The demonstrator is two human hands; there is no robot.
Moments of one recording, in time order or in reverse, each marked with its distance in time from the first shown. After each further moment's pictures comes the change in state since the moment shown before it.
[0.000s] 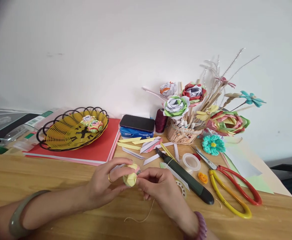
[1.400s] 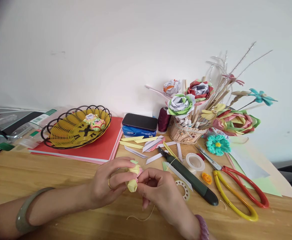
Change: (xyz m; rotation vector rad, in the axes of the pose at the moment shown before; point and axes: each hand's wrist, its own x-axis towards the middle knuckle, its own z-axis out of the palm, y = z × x) left_hand -0.002 -0.001 0.006 0.023 0.139 0.095; right_hand -0.002 0.002 0.008 0.035 -0.058 0.074
